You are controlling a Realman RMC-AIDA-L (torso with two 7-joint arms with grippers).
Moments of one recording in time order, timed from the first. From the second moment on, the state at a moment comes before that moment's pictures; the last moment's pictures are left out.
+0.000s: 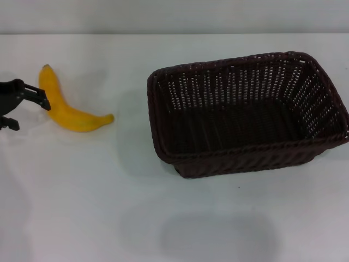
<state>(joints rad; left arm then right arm) -0.86 -1.87 0.57 0.66 -0.25 -1.45 0.12 0.26 2.00 -0.78 -0.71 1.85 0.85 -2.39</state>
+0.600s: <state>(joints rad) -0.81 -1.88 0.59 0.63 -0.35 -1.26 0.17 0.26 2.00 -0.78 -0.69 1.85 0.84 -2.40</state>
